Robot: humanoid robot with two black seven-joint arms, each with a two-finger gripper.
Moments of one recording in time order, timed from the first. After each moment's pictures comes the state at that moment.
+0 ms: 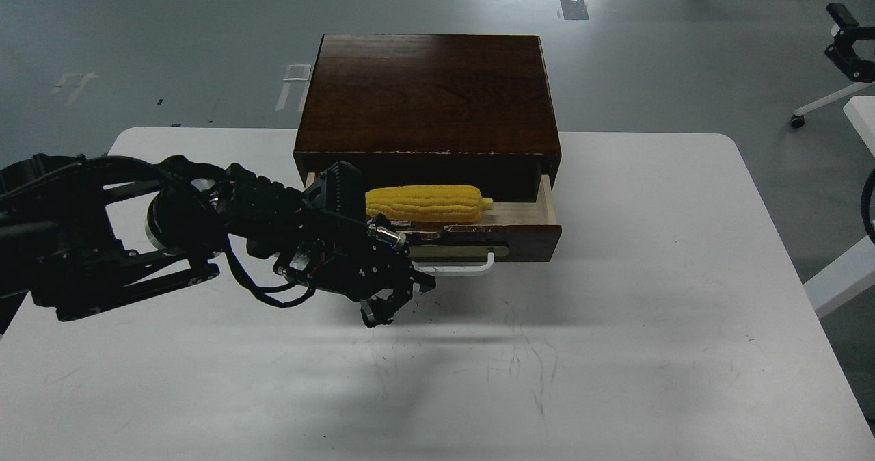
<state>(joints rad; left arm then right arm) -1.15 0.61 -0.11 -1.58 2.18 -0.36 -0.49 1.00 -0.80 0.37 0.61 0.17 0.49 0.33</state>
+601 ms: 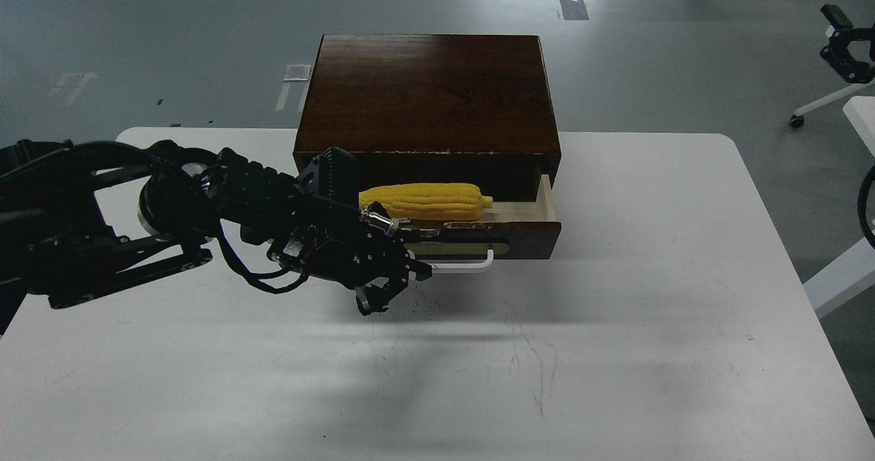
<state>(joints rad) -1.18 0.62 -0.11 -1.55 2.18 -0.36 -0.49 1.00 -0.80 0.37 0.62 0.17 0.49 0.33</state>
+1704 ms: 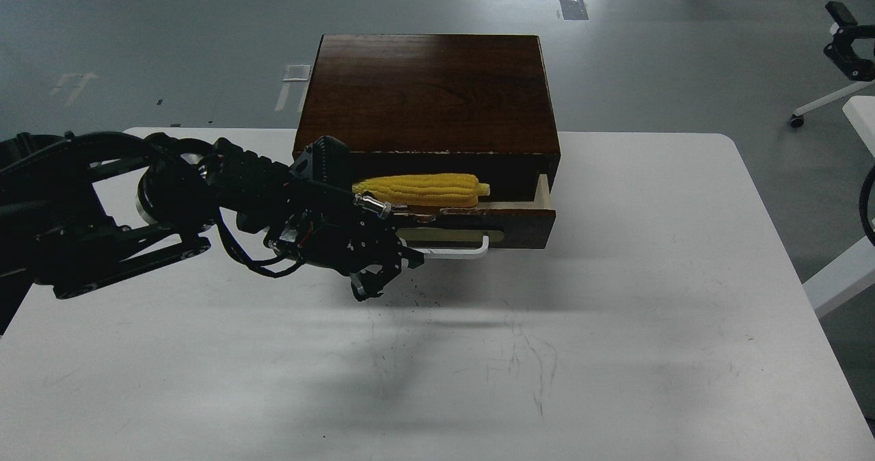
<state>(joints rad) -1.18 0.60 -0.11 -1.46 2.18 -0.36 -0.49 0.99 -0.80 0.38 0.62 0.17 0.49 0.33</state>
